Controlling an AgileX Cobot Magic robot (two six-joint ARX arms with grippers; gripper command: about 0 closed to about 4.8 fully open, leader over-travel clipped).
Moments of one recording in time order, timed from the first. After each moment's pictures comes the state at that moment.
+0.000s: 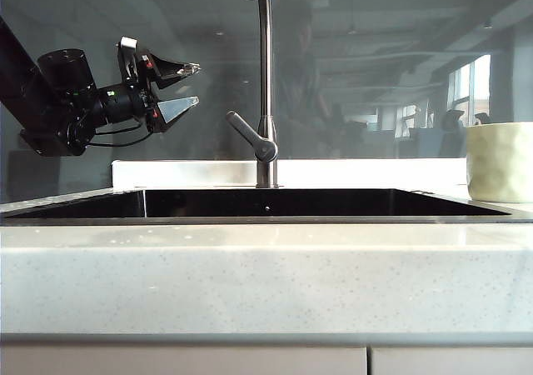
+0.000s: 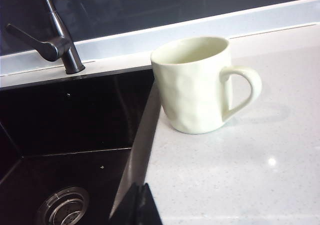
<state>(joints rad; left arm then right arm) -0.04 2.54 2.02 1.23 1.03 -1.06 0.08 0.00 0.01 -0.04 0.03 0.18</state>
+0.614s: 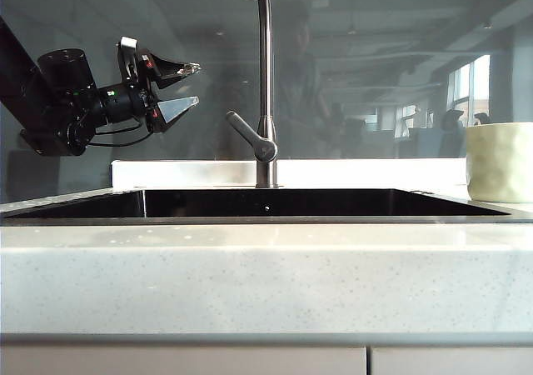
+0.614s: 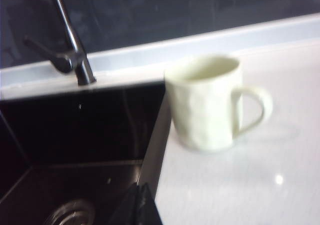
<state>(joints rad) -0.04 2.54 2.02 1.23 1.03 -1.06 0.10 0.00 0.01 0.03 0.02 0.16</state>
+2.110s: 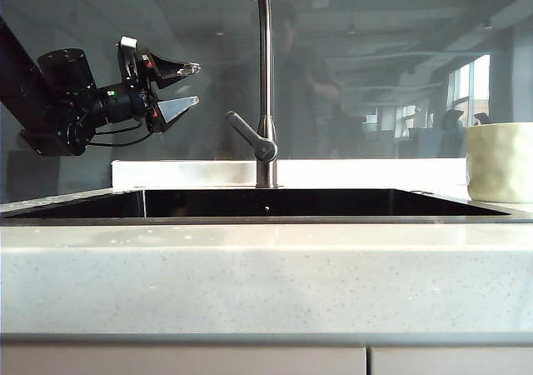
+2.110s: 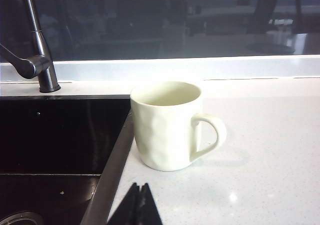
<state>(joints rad) -0.04 2.54 2.02 1.23 1.03 -1.06 0.03 0.00 0.00 0.07 0.05 0.02</state>
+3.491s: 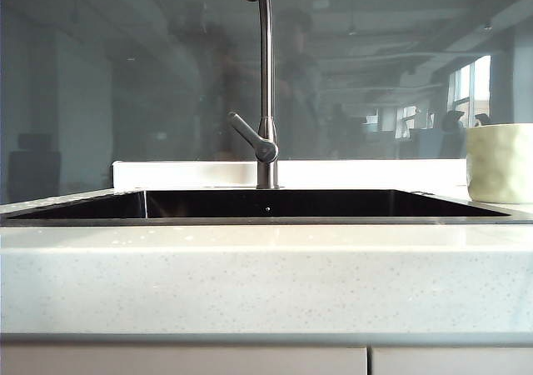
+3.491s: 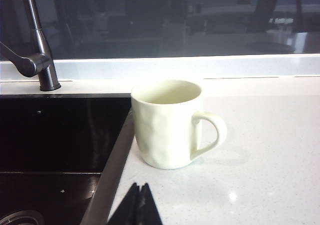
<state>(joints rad) -0.01 1.22 1.99 -0.67 0.12 0.16 0.03 0.00 0.00 0.06 0.05 0.02</state>
